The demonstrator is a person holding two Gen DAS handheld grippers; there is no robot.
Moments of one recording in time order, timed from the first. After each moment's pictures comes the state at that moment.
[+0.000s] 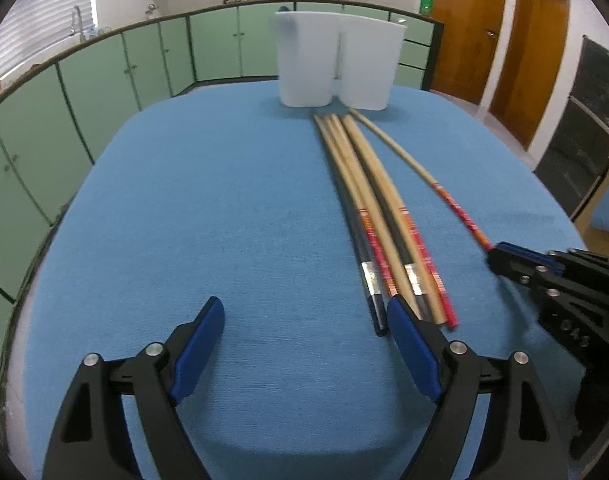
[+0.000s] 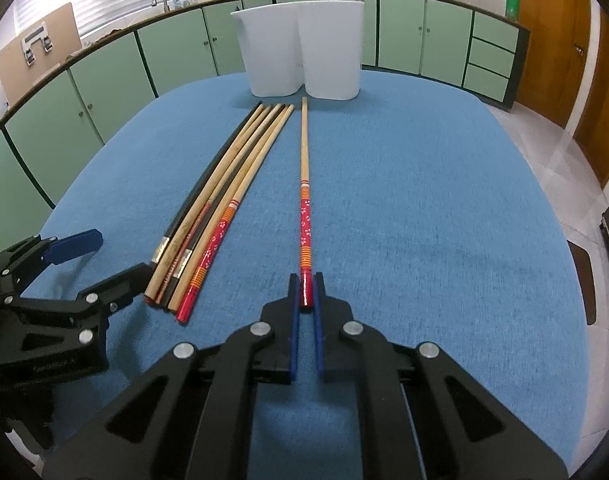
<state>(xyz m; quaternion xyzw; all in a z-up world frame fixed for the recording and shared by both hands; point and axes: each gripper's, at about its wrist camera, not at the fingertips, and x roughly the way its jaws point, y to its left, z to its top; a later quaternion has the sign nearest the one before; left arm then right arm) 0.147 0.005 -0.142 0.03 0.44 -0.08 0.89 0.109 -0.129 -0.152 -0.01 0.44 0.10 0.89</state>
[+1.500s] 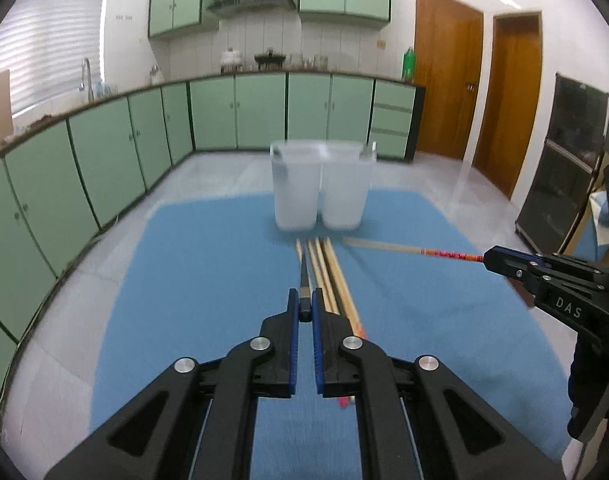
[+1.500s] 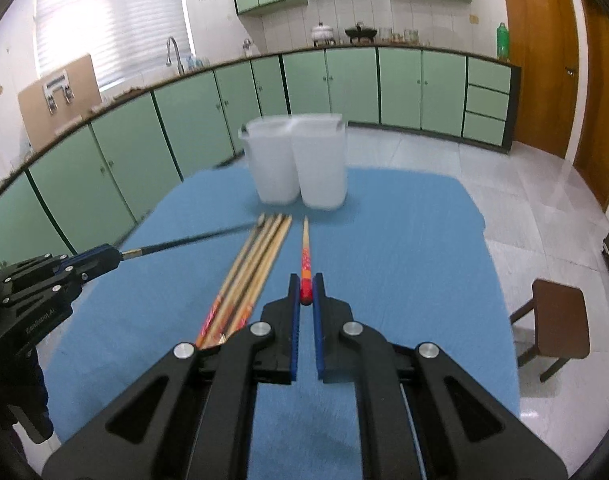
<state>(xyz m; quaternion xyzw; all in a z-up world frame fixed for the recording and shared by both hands) 0.124 0.011 -0.026 0.02 0.31 -0.11 0.94 0.097 -0.166 -0.035 0.02 0.33 0.12 0.94</state>
